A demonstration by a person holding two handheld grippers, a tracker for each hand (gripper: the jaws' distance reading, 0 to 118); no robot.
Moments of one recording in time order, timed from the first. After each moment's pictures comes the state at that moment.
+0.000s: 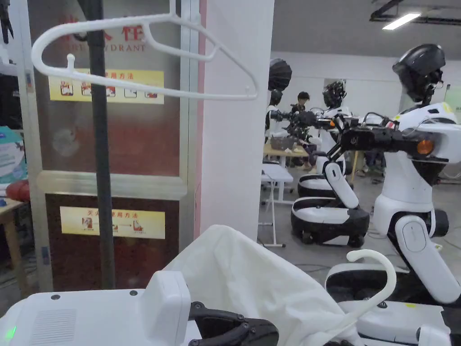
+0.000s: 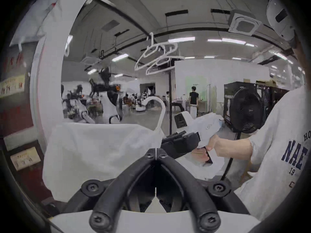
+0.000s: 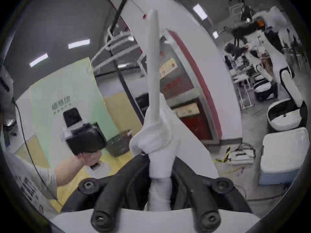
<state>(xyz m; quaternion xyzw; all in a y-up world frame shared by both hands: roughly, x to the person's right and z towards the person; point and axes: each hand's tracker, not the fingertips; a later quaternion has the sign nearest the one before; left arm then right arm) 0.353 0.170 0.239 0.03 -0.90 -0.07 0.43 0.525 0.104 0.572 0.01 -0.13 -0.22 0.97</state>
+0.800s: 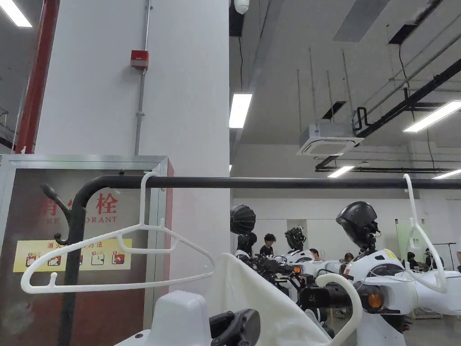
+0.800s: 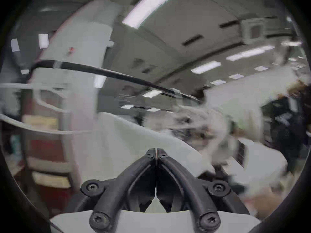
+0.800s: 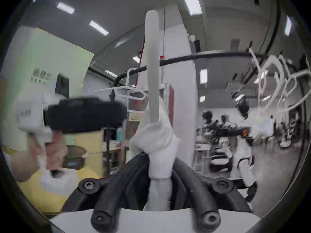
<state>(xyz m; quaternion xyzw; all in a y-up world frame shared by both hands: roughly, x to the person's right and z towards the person) 0.354 0.311 0.330 0.10 -0.75 0.10 0.65 0.443 0.254 0.559 0.08 -0.36 0.09 0.92</state>
